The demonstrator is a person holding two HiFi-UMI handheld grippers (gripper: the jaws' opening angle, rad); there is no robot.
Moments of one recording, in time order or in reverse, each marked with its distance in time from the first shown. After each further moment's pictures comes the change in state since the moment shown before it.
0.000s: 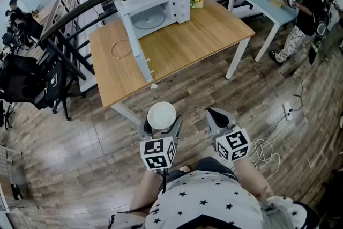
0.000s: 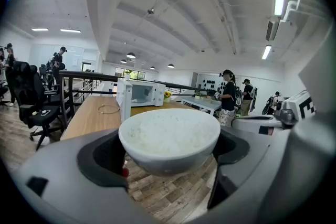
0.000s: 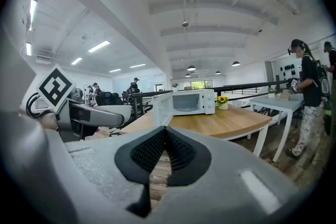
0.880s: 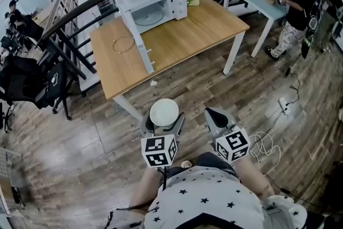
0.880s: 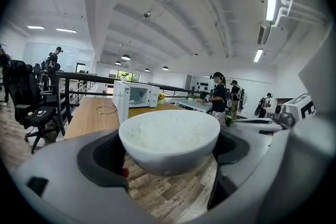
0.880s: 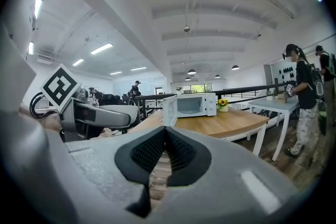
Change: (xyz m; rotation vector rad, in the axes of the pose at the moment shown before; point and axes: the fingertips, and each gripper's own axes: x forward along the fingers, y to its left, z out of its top) left arm -0.063 -0.014 -0.017 0.019 -0.021 -0.065; right arm -0.053 0.060 -0.012 -0.002 -0.043 -0.007
